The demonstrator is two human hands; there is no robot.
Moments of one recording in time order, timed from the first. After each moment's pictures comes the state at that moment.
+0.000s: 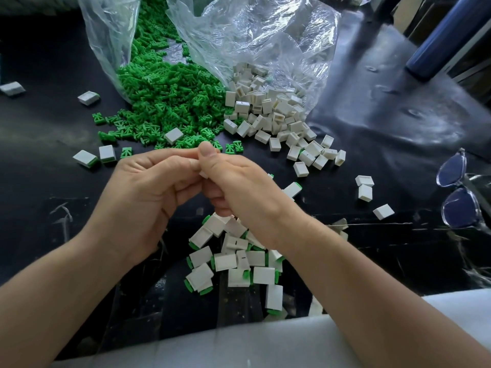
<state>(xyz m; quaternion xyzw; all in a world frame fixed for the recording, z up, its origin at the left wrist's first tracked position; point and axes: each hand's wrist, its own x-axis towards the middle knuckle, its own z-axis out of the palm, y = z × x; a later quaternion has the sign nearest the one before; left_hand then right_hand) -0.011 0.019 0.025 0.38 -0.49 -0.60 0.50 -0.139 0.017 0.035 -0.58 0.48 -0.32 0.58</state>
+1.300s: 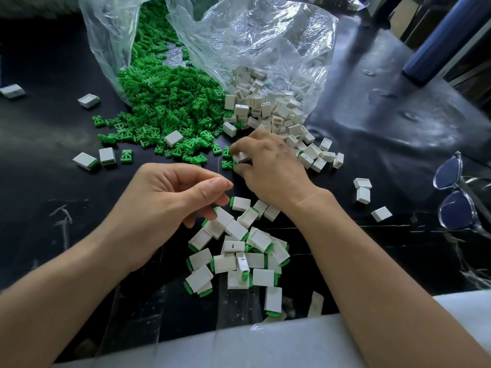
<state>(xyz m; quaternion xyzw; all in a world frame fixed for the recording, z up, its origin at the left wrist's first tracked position) -0.015 0.025 0.029 0.46 -0.56 -0.56 0.41 -0.175 -0.027 0.016 -0.77 0.62 -0.12 0.11</state>
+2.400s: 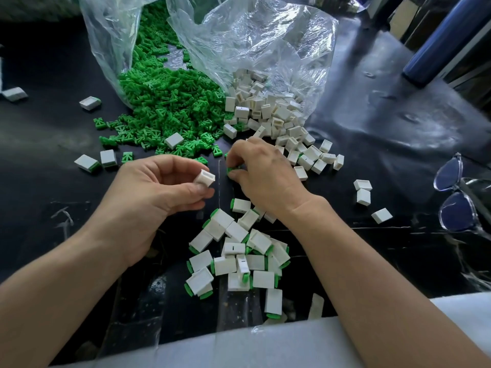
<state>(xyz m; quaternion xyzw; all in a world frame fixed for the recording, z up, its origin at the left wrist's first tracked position) -0.010 0.014 0.020 0.48 -0.44 -0.60 0.46 -0.167 -0.022 0.015 -0.77 0.60 -0.16 0.16</state>
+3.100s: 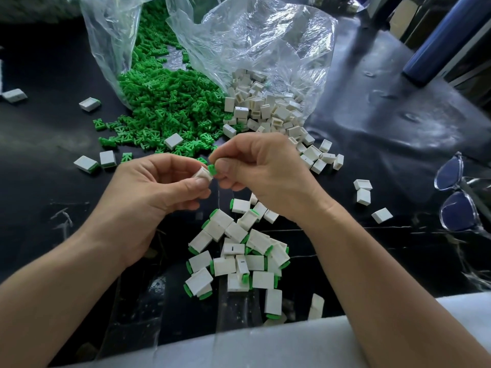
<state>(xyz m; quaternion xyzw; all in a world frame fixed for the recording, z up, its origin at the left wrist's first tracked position) -0.010 0.015 0.021 0.48 -0.45 -0.59 0.47 -0.167 -0.004 0.039 -0.69 0.48 -0.35 0.43</state>
